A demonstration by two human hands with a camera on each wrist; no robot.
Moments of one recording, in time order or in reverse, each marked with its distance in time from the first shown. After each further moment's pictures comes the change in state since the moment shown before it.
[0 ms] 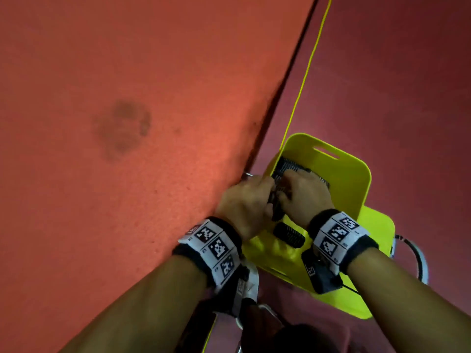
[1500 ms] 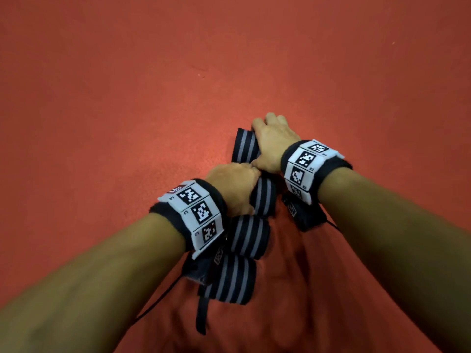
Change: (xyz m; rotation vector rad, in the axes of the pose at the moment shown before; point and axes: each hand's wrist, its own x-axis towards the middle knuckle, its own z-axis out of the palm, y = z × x) left_hand -0.827 -0.381 0.024 -0.343 0.367 -1.138; right_hand -0.455 -0.815 0.349 -0.768 -0.364 -1.528
